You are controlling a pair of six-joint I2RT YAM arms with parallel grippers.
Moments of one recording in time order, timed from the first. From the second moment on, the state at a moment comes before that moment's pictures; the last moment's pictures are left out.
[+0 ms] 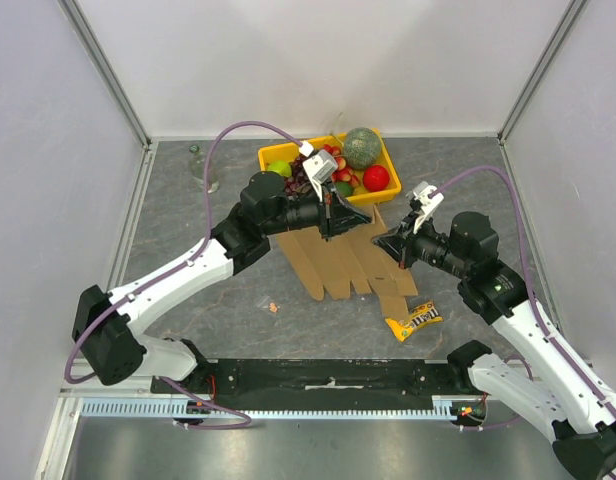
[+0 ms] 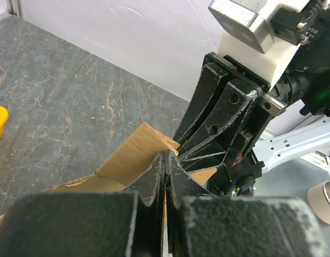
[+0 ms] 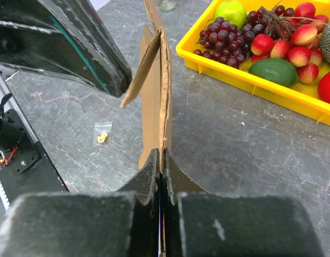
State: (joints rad) left arm -0.80 1.36 1.14 0.20 0.53 -0.35; right arm 0.49 0.79 0.81 -0.26 -0.39 0.11
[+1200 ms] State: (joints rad) left arm -0.55 1.20 0.95 0.11 0.35 -0.26; right arm 0.49 0.73 0.79 -0.27 -0.38 0.13
